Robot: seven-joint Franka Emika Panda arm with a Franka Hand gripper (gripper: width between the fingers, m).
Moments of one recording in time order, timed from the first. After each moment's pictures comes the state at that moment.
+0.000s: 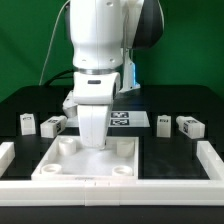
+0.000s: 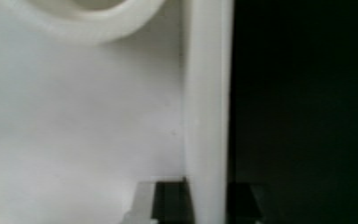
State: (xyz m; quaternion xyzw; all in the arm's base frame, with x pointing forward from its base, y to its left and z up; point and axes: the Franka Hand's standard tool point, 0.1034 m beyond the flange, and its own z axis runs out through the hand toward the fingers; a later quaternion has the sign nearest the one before) arm 0.492 -0.035 0.011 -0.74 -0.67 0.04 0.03
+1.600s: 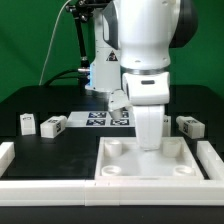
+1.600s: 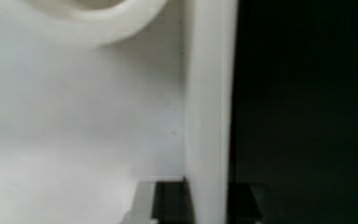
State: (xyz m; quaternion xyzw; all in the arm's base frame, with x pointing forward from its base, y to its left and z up) arm 0.501 0.063 0.011 -0.72 -0.70 0.02 0.04
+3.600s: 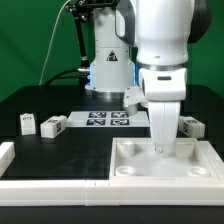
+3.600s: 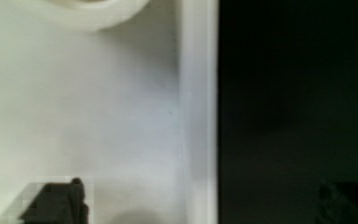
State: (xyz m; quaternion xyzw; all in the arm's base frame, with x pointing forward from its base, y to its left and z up) arm 0.499 0.083 0.034 -0.75 -0.67 0.03 0.03
